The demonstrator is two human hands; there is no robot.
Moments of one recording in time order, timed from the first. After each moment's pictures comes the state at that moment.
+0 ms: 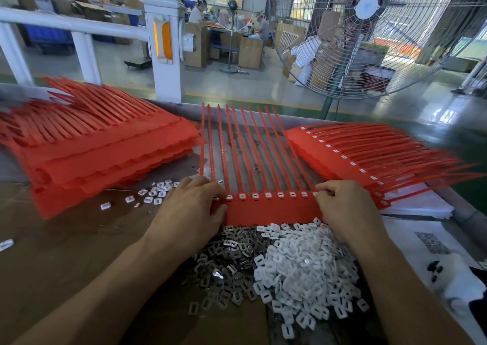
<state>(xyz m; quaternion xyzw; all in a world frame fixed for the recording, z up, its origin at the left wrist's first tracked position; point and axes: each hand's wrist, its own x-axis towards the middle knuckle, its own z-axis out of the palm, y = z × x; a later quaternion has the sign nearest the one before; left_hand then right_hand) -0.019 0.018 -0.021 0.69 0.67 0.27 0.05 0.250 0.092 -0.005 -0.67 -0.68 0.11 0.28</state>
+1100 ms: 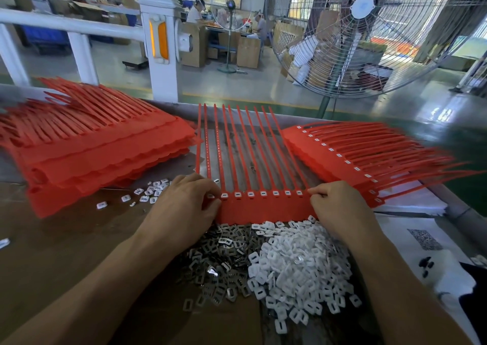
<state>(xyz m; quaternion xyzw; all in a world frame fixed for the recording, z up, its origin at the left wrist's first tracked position) -0.024 0.020 -0.022 0.69 0.66 0.30 0.06 0.249 0.086 0.001 -0.68 -0.68 0.15 0.22</state>
